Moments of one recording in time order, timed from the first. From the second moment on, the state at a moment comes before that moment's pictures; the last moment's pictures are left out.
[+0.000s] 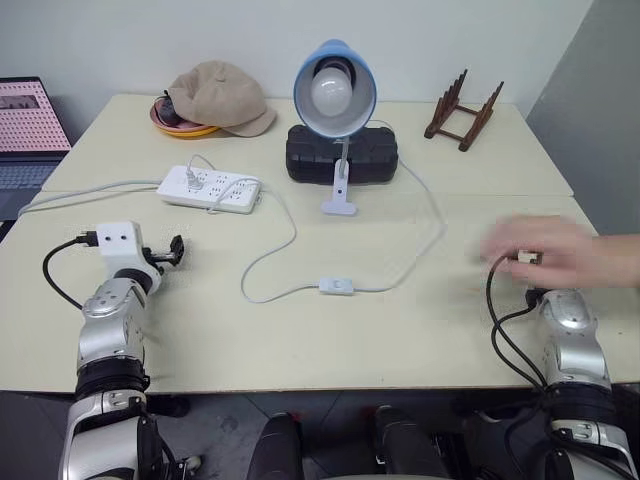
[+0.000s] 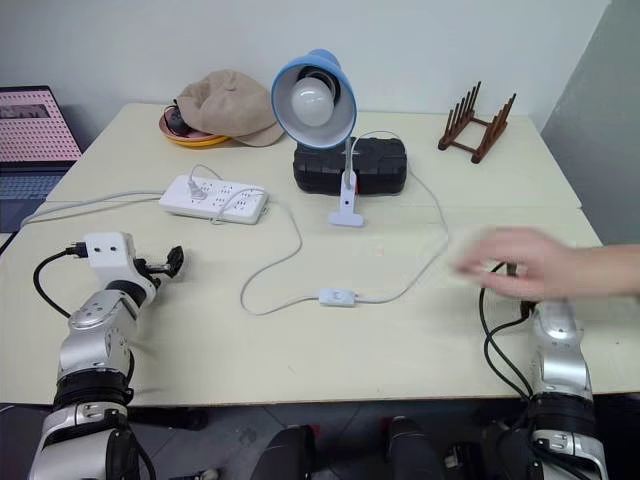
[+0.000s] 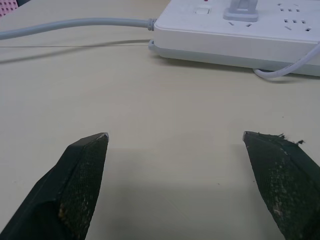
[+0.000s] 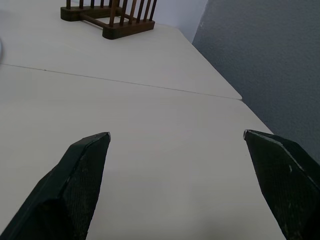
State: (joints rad) left arm -0.44 0.56 0.35 0.57 -0.22 0.15 -0.26; right arm -0.27 -0.39 -0.29 0.24 0.04 0.06 0.04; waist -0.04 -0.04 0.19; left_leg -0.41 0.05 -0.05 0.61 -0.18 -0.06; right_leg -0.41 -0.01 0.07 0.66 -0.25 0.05
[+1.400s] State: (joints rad) left arm -0.71 0.59 -0.31 0.43 -0.09 0.05 -1.31; right arm 0.07 -0.68 -0.10 -0.56 0.52 0.64 0.69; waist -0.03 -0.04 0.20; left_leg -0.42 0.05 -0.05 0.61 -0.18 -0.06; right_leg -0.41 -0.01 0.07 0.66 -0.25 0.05
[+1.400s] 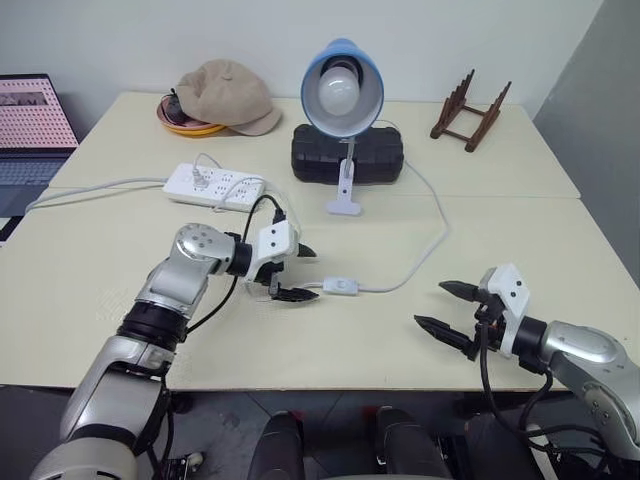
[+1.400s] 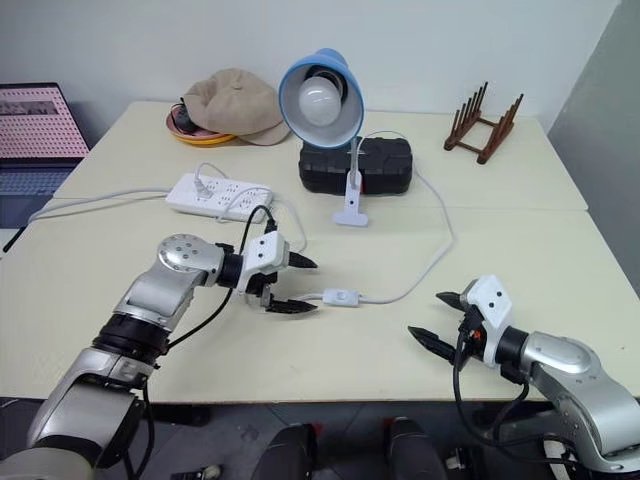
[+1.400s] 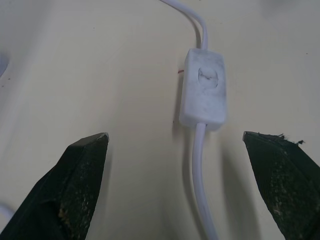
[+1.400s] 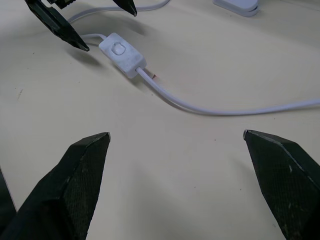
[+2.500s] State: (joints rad) left arm -0.74 0.40 -0.17 0.39 -0.23 0.30 -1.21; right arm -0.06 -0.41 -0.25 -0.48 0.94 1.01 0.38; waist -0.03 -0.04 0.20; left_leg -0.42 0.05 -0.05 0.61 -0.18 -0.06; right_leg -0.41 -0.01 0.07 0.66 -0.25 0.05
